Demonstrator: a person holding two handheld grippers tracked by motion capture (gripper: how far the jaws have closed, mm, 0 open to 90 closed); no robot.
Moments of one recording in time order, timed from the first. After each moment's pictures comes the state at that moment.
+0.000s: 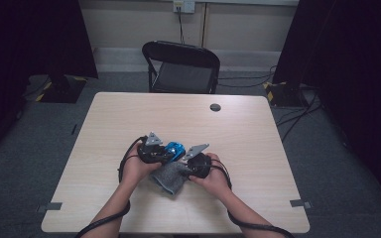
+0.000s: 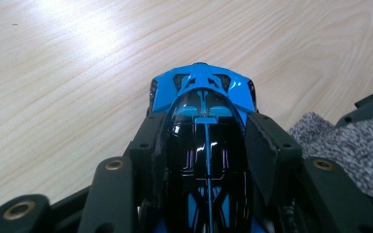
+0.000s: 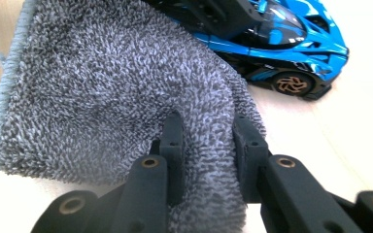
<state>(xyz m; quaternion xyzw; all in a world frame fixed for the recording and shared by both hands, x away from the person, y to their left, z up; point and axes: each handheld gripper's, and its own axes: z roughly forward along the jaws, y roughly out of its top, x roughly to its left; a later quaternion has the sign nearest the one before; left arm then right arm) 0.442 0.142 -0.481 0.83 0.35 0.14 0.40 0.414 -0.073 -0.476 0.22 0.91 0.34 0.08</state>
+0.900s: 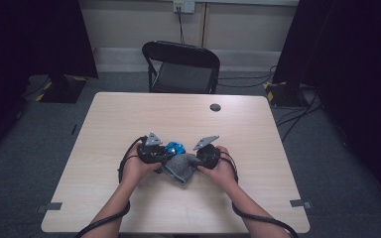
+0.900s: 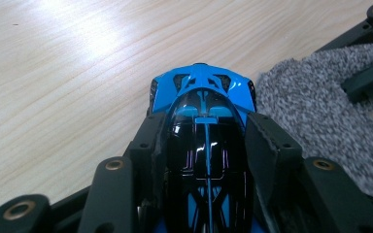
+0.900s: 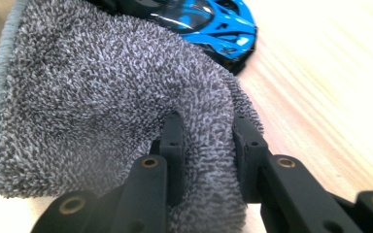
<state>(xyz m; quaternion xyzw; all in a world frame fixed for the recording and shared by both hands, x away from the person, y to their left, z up) 0.441 0.142 -0.481 0.83 0.35 0.14 0.40 0.441 -0.100 -0.475 0.28 0.90 0.33 0.10</state>
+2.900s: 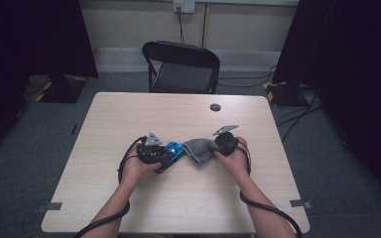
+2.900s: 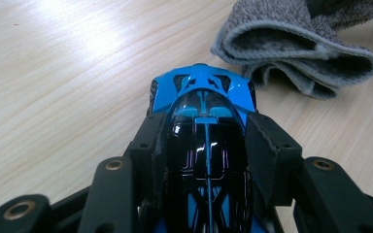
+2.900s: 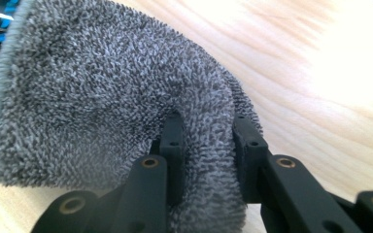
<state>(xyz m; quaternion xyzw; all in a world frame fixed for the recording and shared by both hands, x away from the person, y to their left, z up) 0.441 0.142 -0.482 0.83 0.35 0.14 0.40 0.479 -0.154 -0.471 0.39 0.86 0.30 0.16</state>
